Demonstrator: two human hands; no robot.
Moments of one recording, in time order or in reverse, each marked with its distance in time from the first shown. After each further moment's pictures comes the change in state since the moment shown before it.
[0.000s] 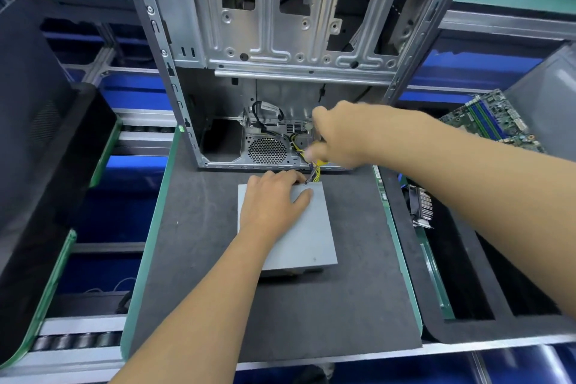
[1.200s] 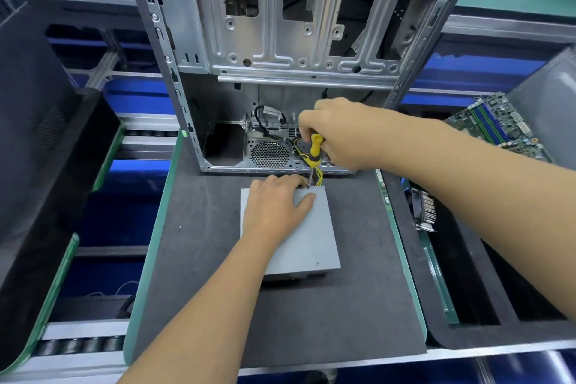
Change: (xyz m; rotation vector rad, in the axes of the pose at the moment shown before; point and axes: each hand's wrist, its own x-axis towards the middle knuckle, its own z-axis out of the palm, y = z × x) left_hand 0.001 -0.002 0.001 0.012 0.013 0.011; right_hand -0.003 0.003 -0.002 0.130 0.089 -0.165
